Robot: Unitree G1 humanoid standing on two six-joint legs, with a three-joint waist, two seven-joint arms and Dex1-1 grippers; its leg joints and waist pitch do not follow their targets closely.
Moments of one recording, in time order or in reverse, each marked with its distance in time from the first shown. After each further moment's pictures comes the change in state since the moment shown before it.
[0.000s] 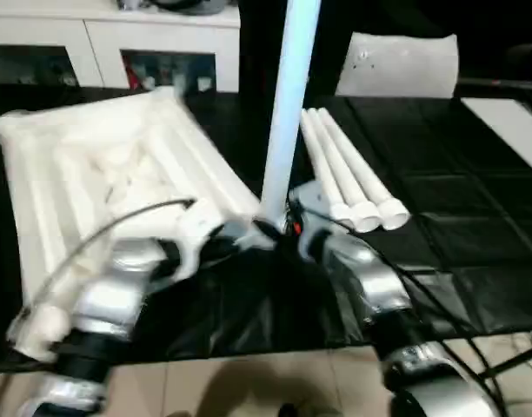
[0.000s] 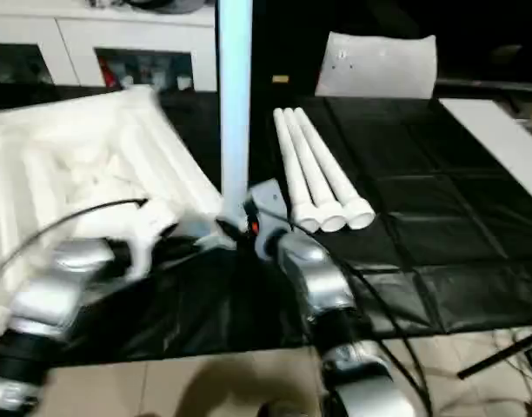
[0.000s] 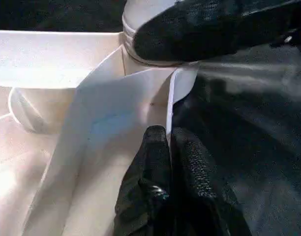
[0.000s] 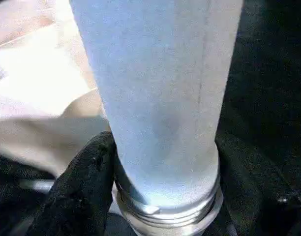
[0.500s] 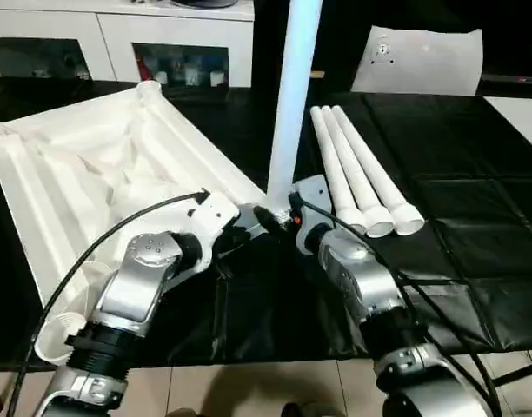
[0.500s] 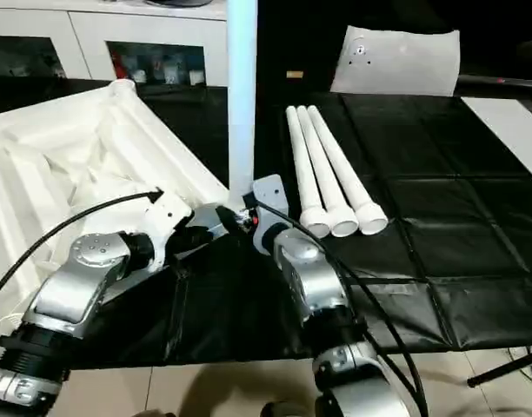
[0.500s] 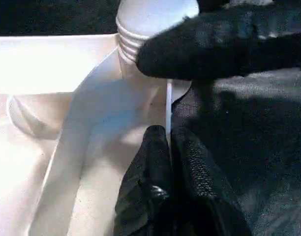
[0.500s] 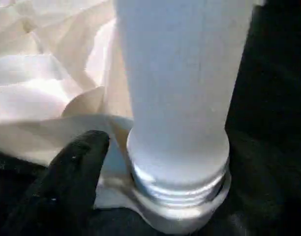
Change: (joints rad) left arm -0.031 0.025 -0.023 0.016 0.004 -0.020 0.015; right arm 0.051 -0.045 0.024 -0.062 -0.013 -0.059 0.051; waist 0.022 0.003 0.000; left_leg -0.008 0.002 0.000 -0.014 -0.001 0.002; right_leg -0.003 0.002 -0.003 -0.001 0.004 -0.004
